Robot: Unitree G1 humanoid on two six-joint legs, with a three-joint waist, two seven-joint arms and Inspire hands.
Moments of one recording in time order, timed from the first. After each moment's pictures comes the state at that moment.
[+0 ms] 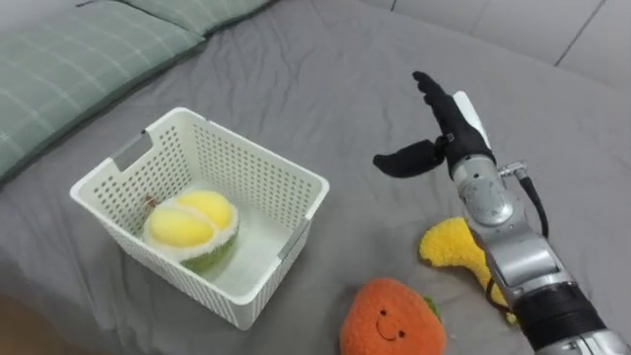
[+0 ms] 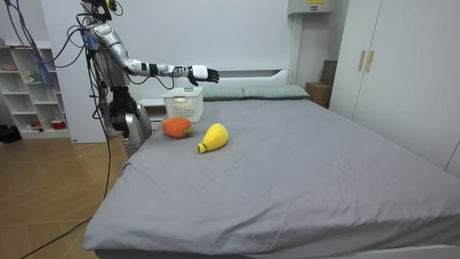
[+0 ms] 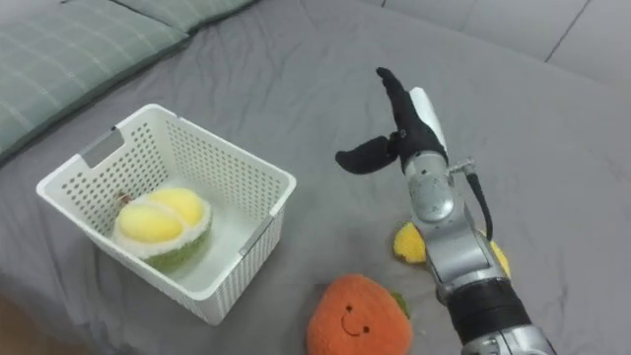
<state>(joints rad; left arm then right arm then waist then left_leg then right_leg) 0.25 0.18 0.15 0.93 0.32 0.19 0.15 -0.38 -0.31 0.16 0.44 -0.16 0.12 -0.12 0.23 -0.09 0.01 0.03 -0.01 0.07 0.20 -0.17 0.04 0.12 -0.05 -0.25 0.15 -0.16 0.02</state>
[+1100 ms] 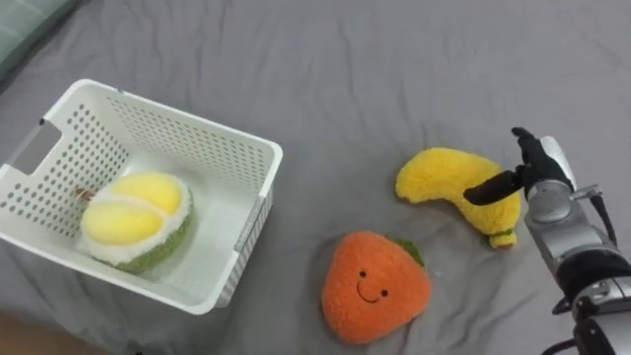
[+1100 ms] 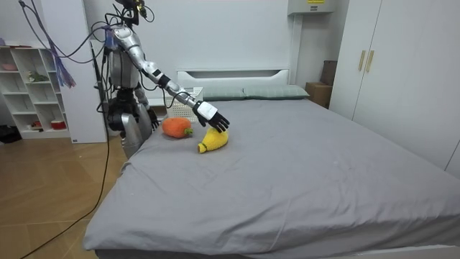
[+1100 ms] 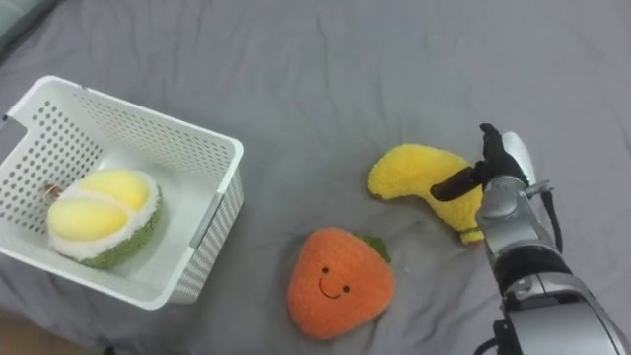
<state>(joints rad) 0.01 0.23 -0.08 1.07 0.03 0.09 0.17 -0.65 -0.44 0.17 1.19 -0.16 0.05 -0.19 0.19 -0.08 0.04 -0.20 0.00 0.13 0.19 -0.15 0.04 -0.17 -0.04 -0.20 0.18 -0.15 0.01</state>
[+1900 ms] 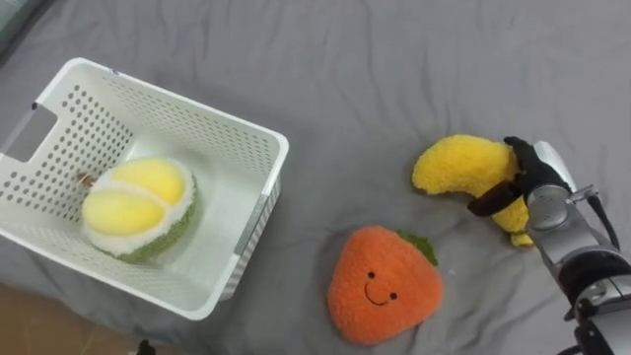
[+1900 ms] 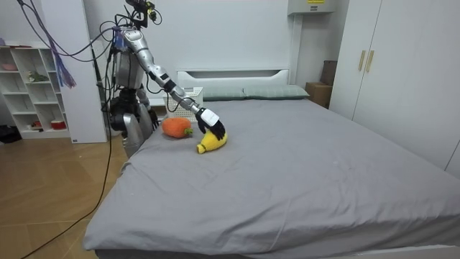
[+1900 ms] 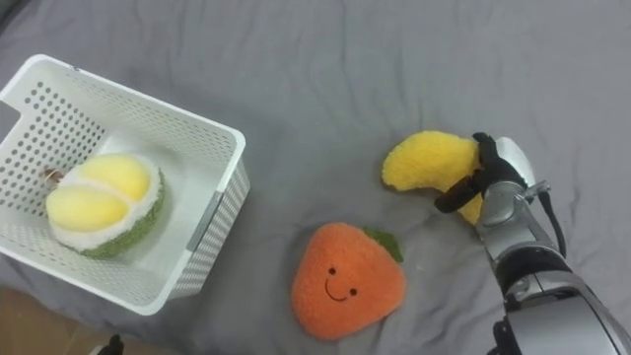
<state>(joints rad) -0.02 0.24 -0.13 1.10 -0.06 0.03 0.16 -0.65 -0.46 0.25 1.23 -0.19 0.02 -0.20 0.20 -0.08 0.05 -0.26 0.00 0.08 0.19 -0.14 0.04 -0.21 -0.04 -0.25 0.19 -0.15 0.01</state>
